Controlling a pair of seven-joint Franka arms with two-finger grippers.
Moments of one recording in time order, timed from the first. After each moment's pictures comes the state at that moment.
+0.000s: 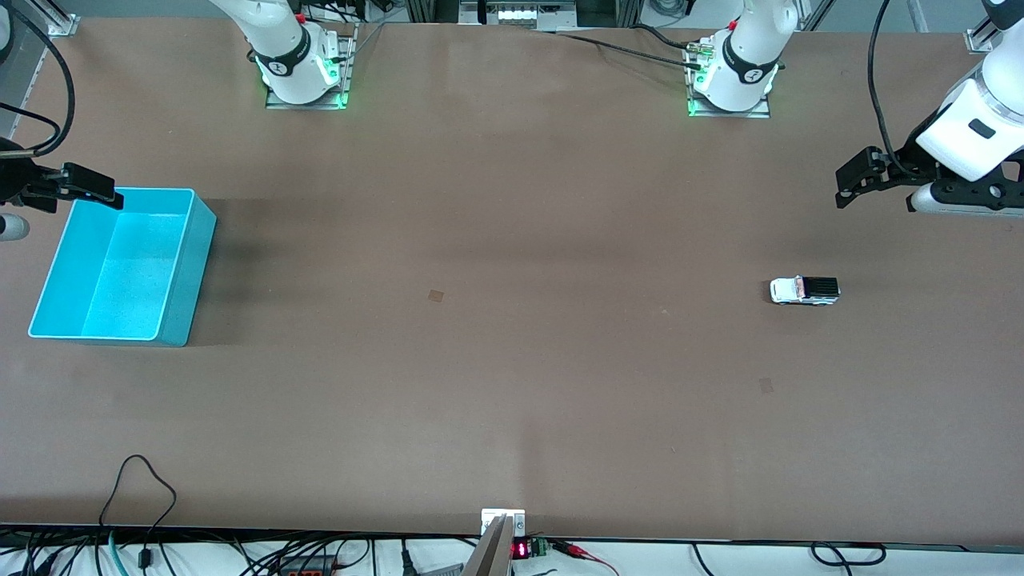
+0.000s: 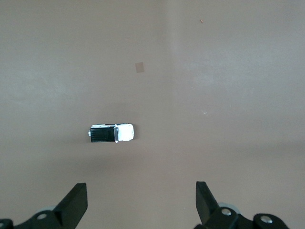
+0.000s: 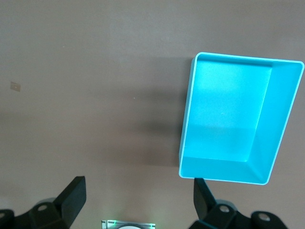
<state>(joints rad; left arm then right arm) 0.11 -0.06 -0.17 -1.72 -0.01 1.68 -0.02 0.05 0.10 -0.16 -1.55 0.01 1.51 -0.16</state>
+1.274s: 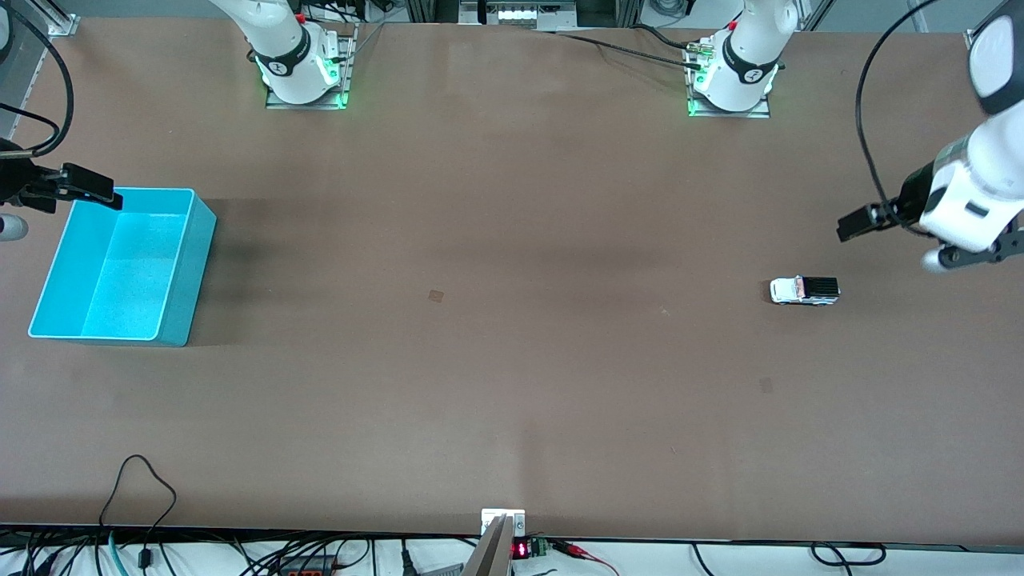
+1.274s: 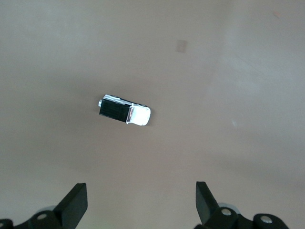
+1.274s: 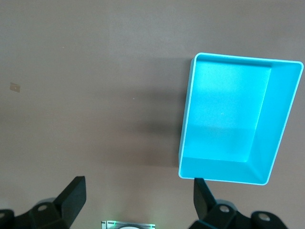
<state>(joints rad) 0.16 0.09 -0.17 -1.73 0.04 1.69 -0.39 0.05 0.10 -0.16 -1.55 0.01 1.51 -0.16</state>
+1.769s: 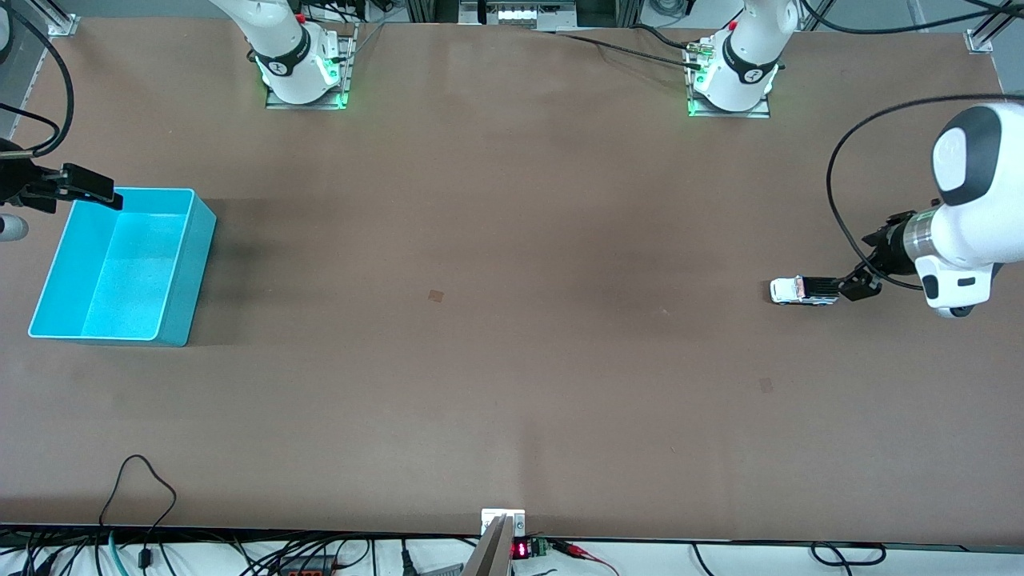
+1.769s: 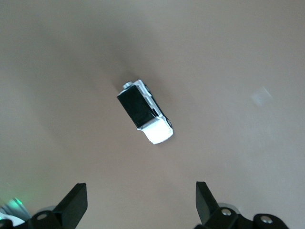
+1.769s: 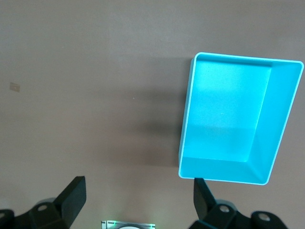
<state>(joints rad) 0.24 0.22 -0.16 -1.86 0.04 1.87 -0.99 0.05 0.10 -0.16 -1.55 0.01 1.51 -0.16</state>
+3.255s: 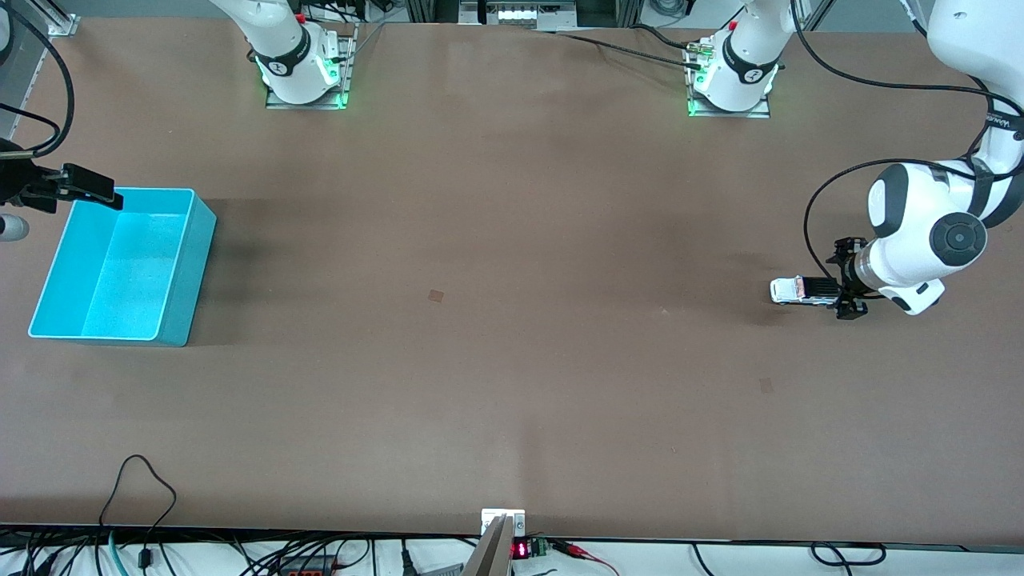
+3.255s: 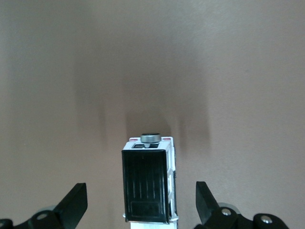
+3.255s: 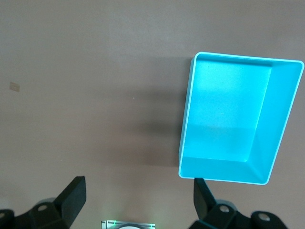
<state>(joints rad) 0.33 0.37 -0.16 -2.11 0.24 2.32 -1.52 0.05 0.10 -0.16 -1.55 0.01 1.51 -0.16</state>
